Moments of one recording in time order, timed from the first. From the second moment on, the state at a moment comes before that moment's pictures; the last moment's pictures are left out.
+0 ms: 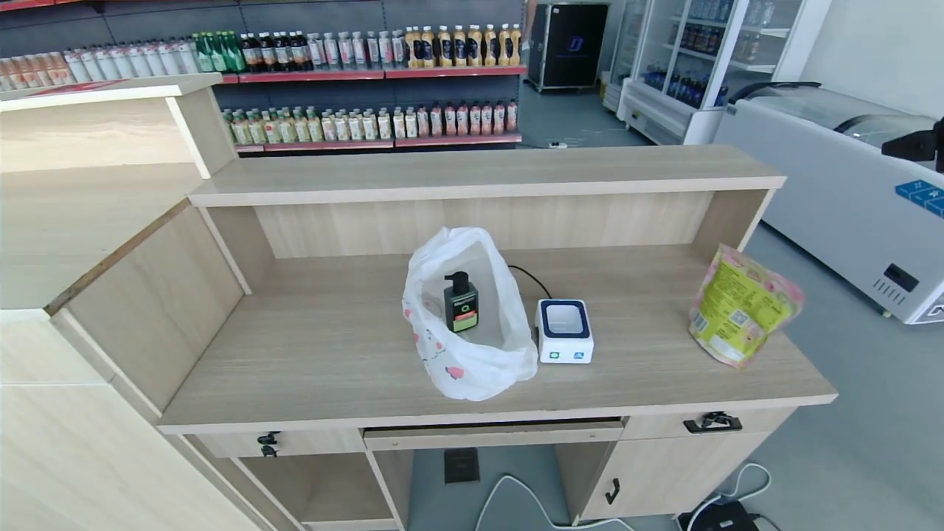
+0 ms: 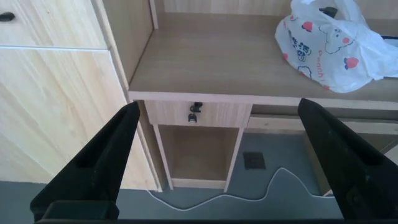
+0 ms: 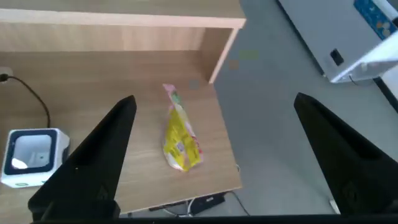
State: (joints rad) left arm 0.00 0.00 0.00 0.00 0.04 -0.02; right arm -0.26 1.58 -1.57 0.20 -0.10 -0.21
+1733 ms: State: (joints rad) left arm 0.00 0.00 0.00 0.00 0.04 -0.02; right arm -0.27 2.12 -1.58 -0.04 0.28 -0.20
